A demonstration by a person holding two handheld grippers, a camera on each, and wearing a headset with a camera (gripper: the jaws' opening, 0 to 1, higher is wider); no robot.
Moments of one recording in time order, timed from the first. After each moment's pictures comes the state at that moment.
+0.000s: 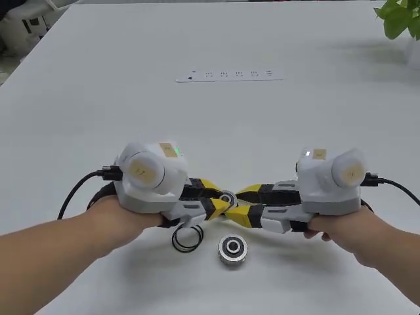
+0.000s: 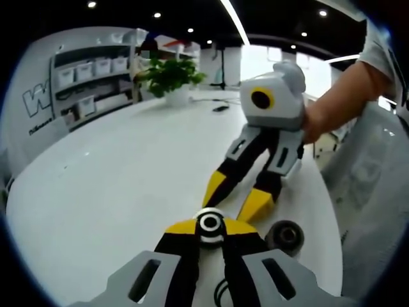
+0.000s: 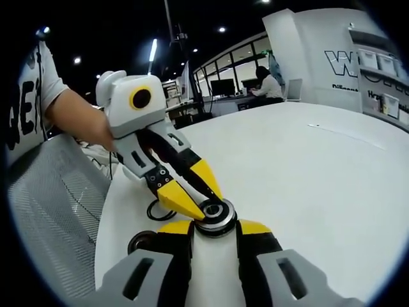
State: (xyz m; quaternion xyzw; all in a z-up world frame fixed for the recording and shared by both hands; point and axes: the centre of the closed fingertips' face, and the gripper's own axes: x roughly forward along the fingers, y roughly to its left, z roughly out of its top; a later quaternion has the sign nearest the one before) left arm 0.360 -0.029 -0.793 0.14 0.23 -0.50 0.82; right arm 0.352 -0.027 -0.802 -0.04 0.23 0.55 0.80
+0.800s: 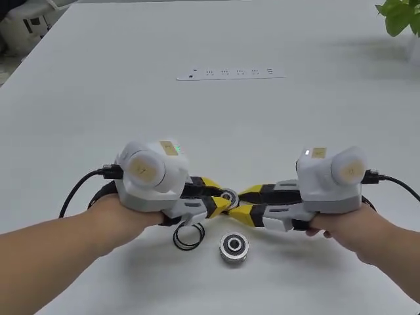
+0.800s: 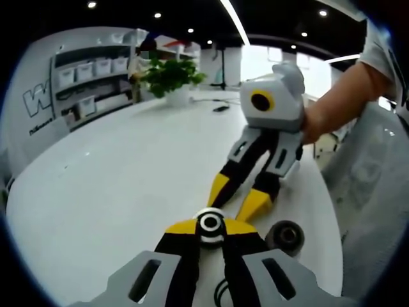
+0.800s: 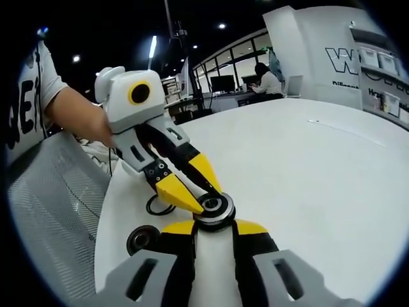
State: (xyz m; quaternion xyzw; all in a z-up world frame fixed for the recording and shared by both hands) left arm 0.359 -0.029 -0.792 0.14 0.23 -0.50 0.82; right arm 0.351 -0.032 -0.807 -0.05 0.25 0.55 0.79
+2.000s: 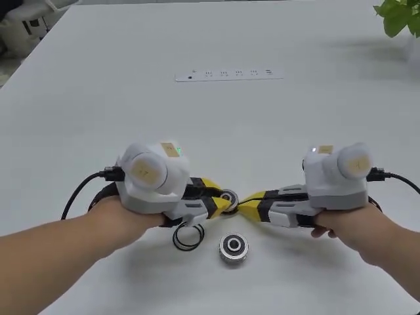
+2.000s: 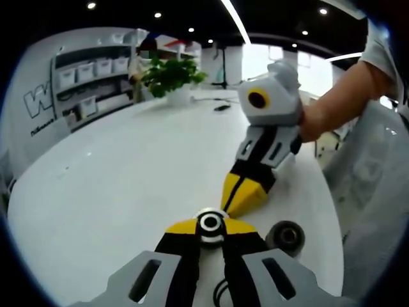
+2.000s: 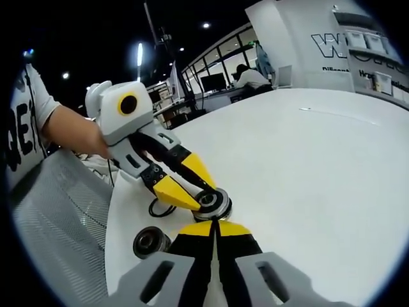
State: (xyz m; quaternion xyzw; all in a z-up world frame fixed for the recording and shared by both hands) left arm 0.358 -0.029 -0.793 0.14 0.23 -0.50 0.82; right arm 0.351 -0.039 -0.807 0.00 0.28 0.54 0.80
